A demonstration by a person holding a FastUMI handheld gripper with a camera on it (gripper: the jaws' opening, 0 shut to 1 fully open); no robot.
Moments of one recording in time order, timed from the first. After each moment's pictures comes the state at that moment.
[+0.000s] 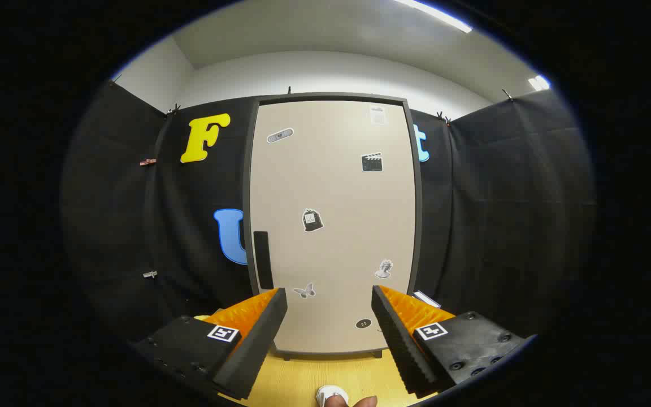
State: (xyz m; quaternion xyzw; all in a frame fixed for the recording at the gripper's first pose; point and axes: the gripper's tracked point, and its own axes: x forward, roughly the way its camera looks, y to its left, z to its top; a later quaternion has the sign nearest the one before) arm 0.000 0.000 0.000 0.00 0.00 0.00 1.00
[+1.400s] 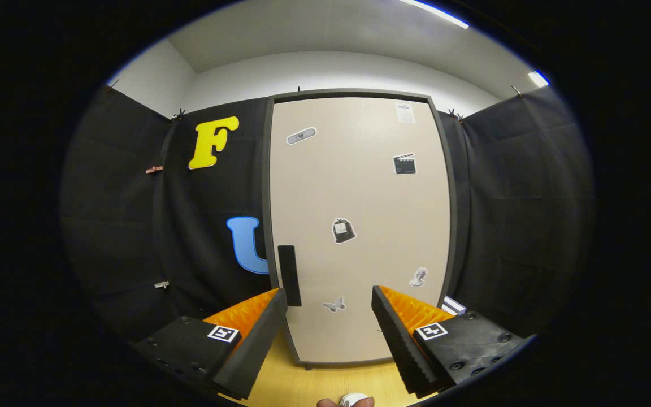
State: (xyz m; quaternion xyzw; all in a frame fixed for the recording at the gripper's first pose) arm 0.057 0.071 0.013 0.02 0.00 0.04 1.00
